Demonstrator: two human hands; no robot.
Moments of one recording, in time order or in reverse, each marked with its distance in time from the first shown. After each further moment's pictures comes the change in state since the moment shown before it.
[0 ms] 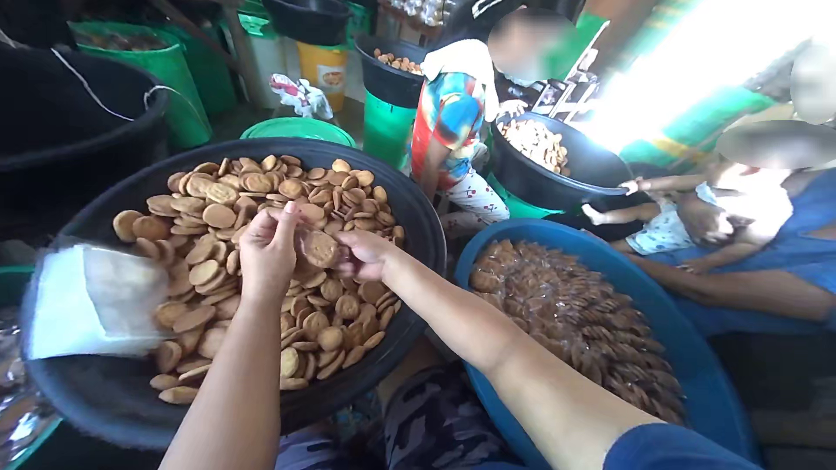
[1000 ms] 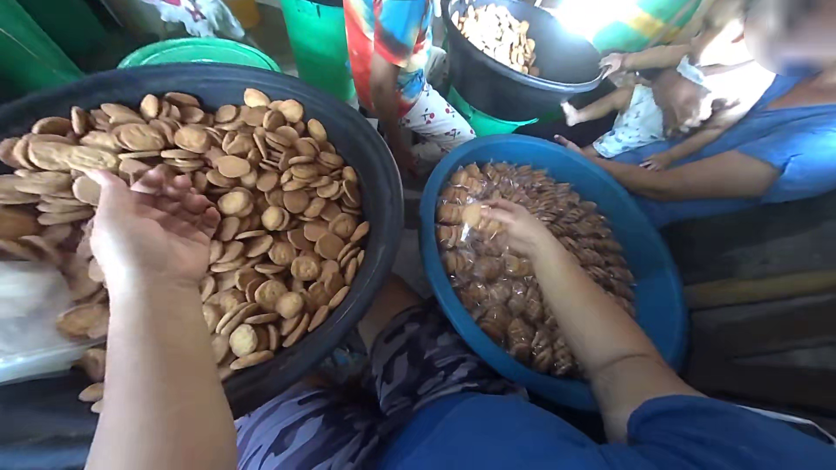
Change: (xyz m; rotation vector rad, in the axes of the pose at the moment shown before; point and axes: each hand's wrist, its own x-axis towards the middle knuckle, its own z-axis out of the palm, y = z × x) left_hand 0.003 0.000 -0.007 -0.365 0.120 -0.528; right_hand -0.244 0.063 -0.253 -0.322 0.751 -0.015
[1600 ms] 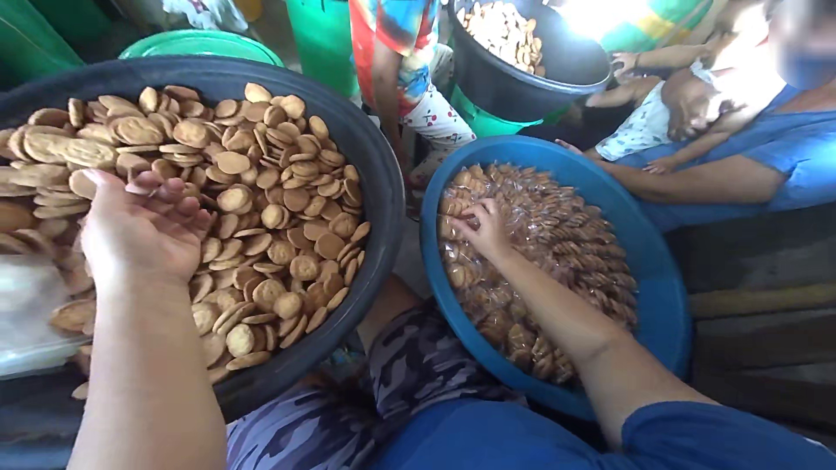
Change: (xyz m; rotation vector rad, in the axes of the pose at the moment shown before) left_hand 0.011 -0.003 -0.007 0.053 0.054 -0.029; right_hand 0.038 0.046 0.041 -0.799 0.380 -0.691
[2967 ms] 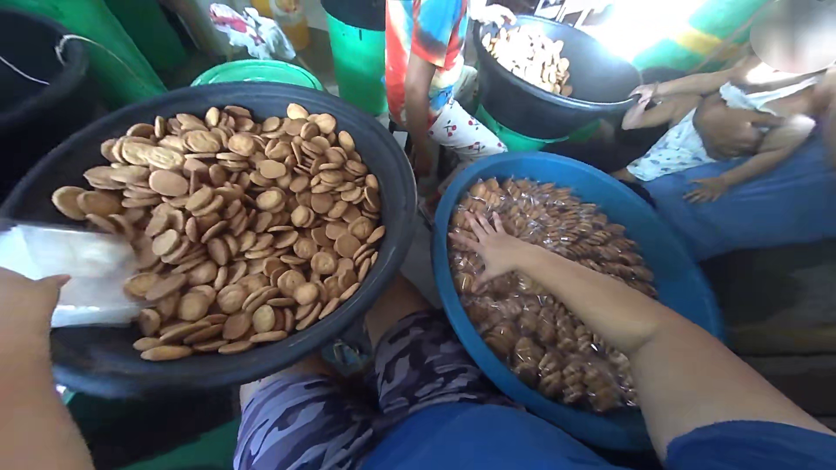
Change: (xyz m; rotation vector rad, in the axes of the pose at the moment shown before) left_hand 0.024 0.032 -0.232 1.456 0.284 0.171; right_hand 0.019 0.005 -0.021 -0.452 -0.910 -0.322
